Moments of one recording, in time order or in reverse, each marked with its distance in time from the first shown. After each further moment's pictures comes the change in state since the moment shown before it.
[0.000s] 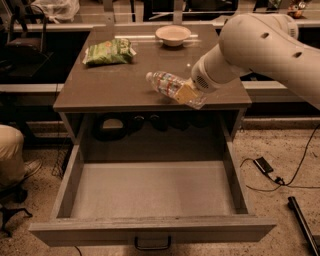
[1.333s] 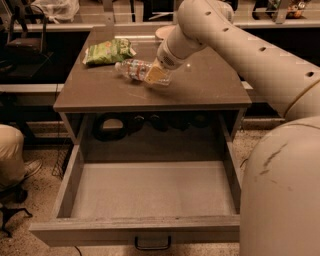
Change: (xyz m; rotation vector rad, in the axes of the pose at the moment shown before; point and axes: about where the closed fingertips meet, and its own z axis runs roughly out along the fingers) arm -0.109 -0.015 0.108 -0.164 -0.080 -0.263
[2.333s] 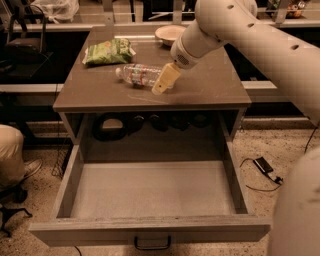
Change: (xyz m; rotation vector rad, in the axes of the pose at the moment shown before) arm 0.026 0.007 -0.047 0.024 0.026 0.022
